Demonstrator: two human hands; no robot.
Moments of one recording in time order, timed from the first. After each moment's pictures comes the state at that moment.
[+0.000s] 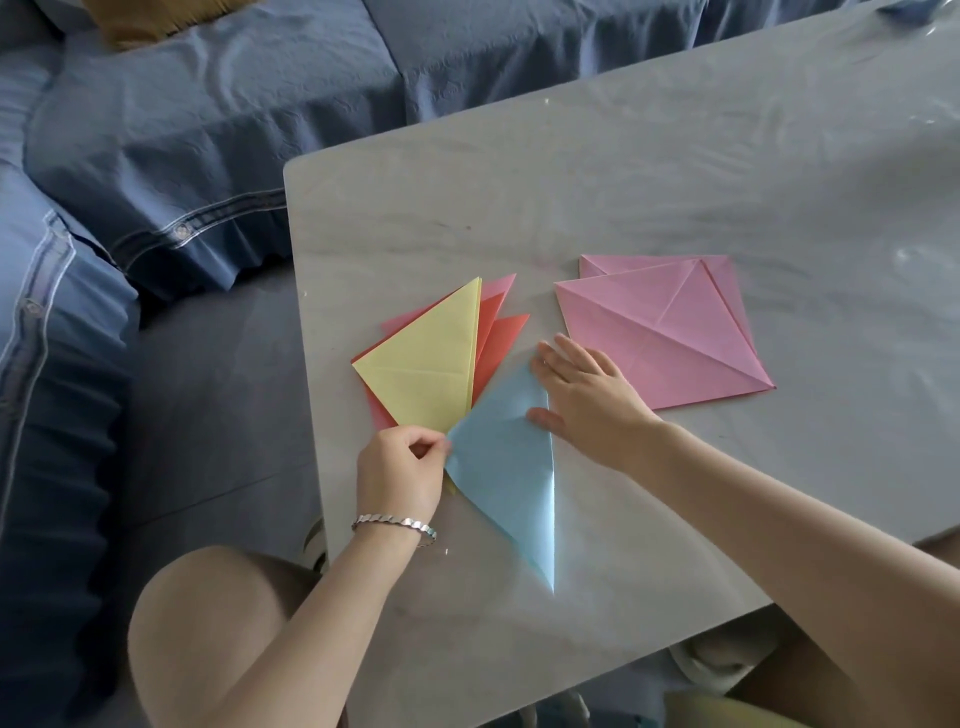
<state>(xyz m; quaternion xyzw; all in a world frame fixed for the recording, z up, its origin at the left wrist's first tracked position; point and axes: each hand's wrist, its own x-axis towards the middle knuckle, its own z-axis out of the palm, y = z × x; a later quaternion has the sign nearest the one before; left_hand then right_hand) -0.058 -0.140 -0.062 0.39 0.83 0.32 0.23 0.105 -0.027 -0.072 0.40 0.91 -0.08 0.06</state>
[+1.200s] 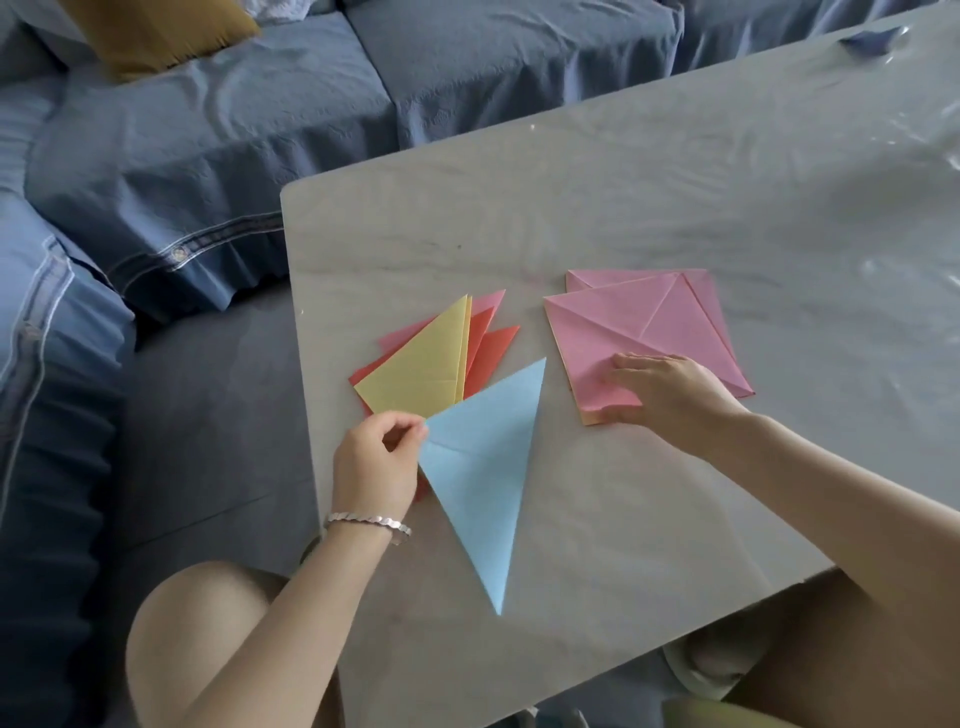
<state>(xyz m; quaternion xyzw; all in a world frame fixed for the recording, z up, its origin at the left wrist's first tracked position) -0.068 -0.139 -0.043 0.42 0.80 0.37 0.20 0.177 -0.008 -0.057 0.42 0.90 -0.09 -0.06</state>
